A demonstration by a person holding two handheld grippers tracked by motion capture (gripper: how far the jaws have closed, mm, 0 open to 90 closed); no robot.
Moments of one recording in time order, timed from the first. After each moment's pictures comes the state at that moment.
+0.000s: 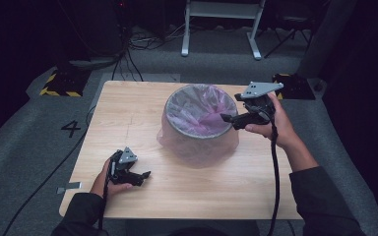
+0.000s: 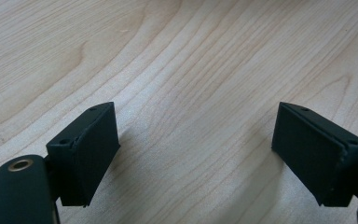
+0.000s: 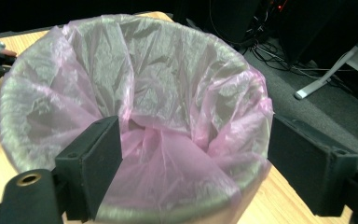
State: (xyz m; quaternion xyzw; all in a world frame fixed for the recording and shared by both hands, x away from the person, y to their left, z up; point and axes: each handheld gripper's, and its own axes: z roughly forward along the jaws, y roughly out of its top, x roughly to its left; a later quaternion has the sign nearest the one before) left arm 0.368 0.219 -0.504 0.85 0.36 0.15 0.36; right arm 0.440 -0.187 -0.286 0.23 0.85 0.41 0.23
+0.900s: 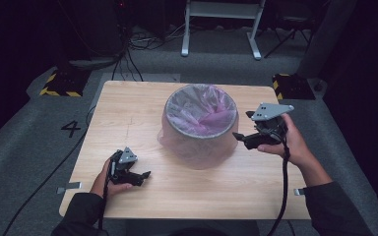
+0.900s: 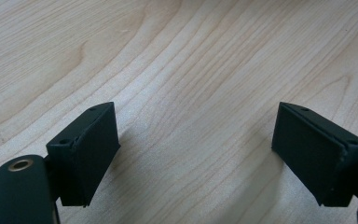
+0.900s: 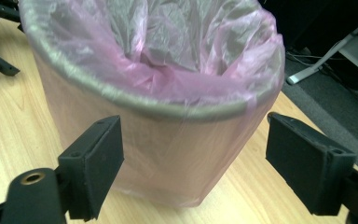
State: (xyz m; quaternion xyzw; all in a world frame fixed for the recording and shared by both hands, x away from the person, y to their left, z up) left arm 0.367 0.219 -0.504 0.85 0.36 0.15 0.36; right arm 0.402 -0.216 -0.312 0.22 0.87 0.37 0.25
